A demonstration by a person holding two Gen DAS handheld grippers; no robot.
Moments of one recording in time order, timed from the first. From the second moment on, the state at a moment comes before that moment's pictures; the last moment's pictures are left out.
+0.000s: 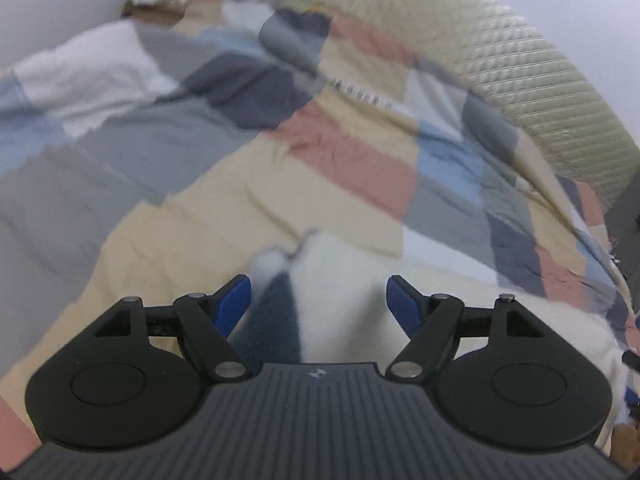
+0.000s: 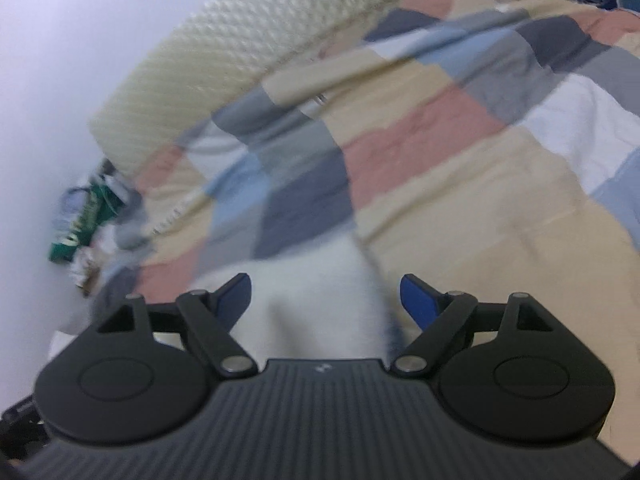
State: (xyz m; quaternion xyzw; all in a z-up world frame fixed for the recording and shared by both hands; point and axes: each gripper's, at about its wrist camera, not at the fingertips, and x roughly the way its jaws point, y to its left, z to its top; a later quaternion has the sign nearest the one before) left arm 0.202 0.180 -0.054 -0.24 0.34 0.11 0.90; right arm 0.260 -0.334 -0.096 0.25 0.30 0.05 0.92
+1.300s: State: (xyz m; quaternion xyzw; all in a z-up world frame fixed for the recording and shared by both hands) left arm 0.215 0.185 -0.057 -0.26 0.30 0.10 0.91; right arm 0.276 -0.333 -0.125 0.28 0.31 0.05 0.91
